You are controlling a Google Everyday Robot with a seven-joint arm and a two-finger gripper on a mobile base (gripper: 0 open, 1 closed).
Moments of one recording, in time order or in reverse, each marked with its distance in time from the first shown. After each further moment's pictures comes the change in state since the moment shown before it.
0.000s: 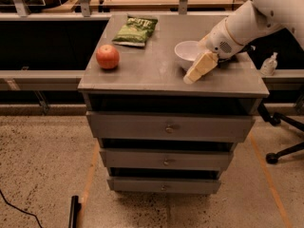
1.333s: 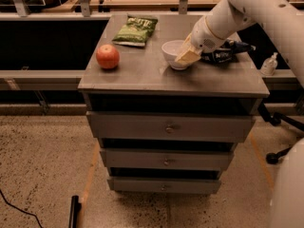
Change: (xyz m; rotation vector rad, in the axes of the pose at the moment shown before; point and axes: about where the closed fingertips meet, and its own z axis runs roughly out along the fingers) arm -0.026 -0.022 0.032 0.009 0.033 -0.190
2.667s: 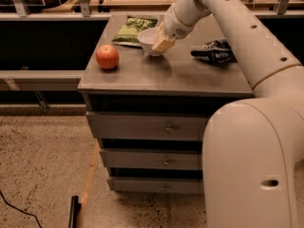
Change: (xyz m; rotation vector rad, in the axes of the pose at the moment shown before) arm -0.068 -0.055 0.060 0.007 -0.009 -0.255
